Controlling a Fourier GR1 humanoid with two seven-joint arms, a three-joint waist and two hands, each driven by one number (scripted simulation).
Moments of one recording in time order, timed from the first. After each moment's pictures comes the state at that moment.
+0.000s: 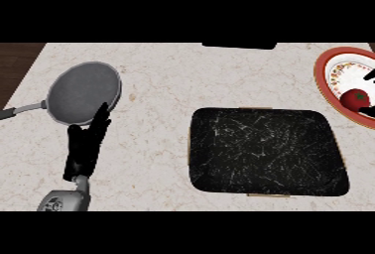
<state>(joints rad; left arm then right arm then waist) -0.09 0.12 -0.05 -1.46 -0.07 0.13 0.23 -0.93 -0.74 -0.32 -0.11 0.89 0.00 -0.30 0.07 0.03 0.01</state>
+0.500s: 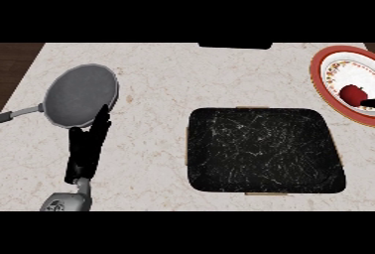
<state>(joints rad) -0.07 0.11 -0.05 -1.48 -0.08 0.15 0.24 -0.93 -0.78 -0.49 -0.11 0.70 0.15 -0.56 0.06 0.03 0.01</state>
